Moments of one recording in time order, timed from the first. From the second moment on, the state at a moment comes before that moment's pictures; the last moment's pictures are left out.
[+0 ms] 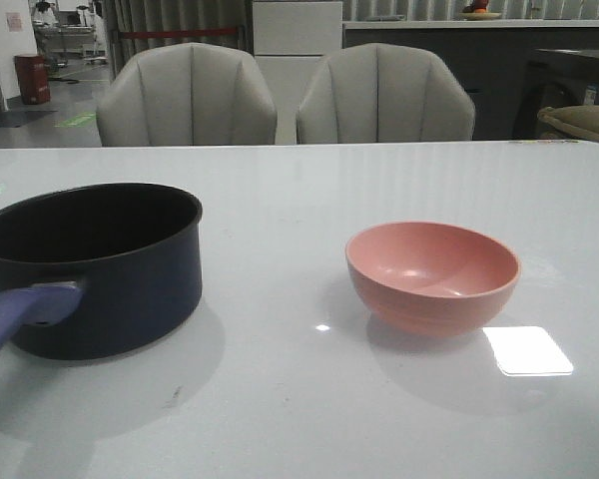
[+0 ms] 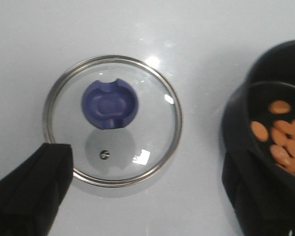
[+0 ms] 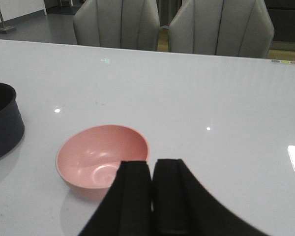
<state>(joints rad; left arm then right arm) -0.10 1.06 -0.78 0.31 0.72 -0.60 0.30 0.30 -0.18 0.03 0.11 0.04</state>
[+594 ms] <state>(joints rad) 0.19 1.55 -1.03 -0.01 0.83 -0.23 0.30 0.30 -0.18 0.03 0.11 0.04</state>
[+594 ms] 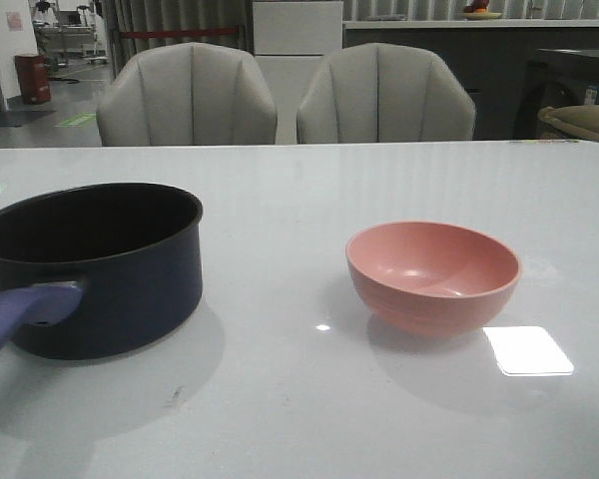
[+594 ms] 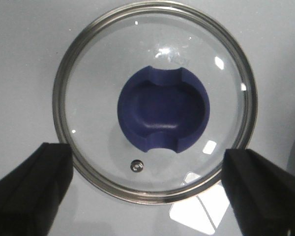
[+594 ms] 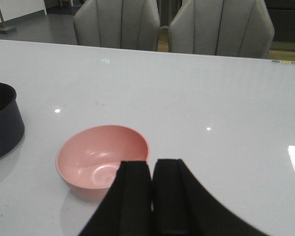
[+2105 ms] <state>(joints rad) 0.20 1.86 -1.24 -0.05 0.92 -0.12 0.30 0.30 -0.18 0.03 0.10 0.04</state>
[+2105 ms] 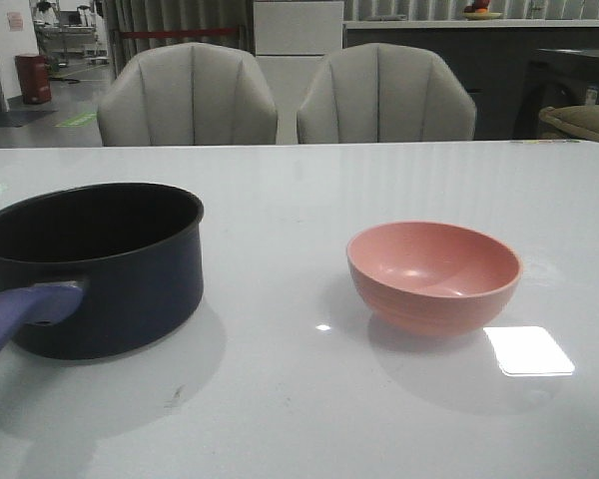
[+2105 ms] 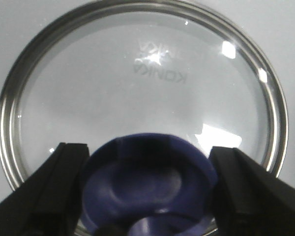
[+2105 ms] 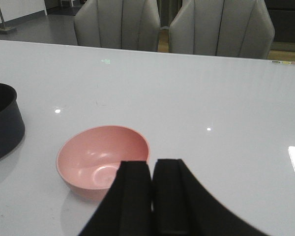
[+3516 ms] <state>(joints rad) -0.32 1.71 -1.48 -0.12 1.08 0.04 0.30 0.30 -0.18 0.03 0.10 0.04</state>
